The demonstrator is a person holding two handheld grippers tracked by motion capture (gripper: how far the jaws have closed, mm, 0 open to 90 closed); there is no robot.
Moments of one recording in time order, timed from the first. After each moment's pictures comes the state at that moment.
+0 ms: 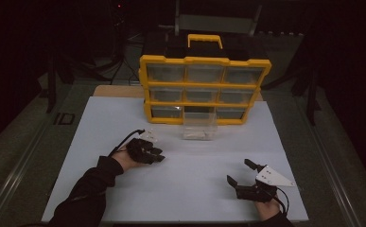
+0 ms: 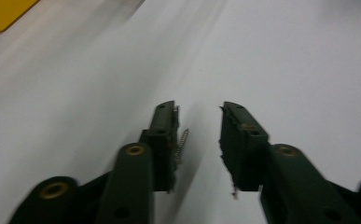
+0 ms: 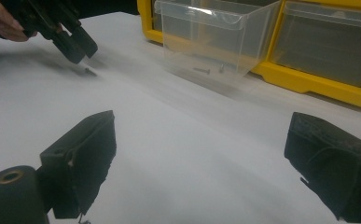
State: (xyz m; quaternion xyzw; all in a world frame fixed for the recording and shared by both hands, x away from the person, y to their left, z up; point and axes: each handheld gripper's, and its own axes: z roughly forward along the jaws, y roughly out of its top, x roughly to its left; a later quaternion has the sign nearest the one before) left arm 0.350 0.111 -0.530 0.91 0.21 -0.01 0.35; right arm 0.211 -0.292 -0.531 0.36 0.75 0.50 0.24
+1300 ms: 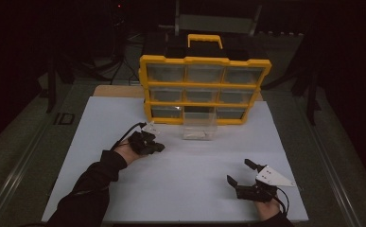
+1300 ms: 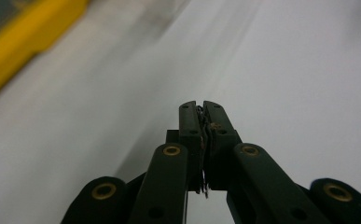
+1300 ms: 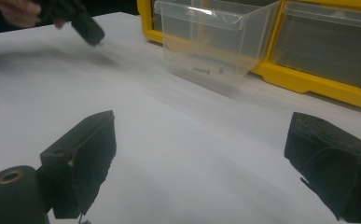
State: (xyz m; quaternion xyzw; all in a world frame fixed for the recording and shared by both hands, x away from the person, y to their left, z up) left arm 0.364 0.103 -0.504 0.91 0.23 0.02 0.34; right arm 0.211 -0.292 -0.531 0.36 0.75 0.50 0.24
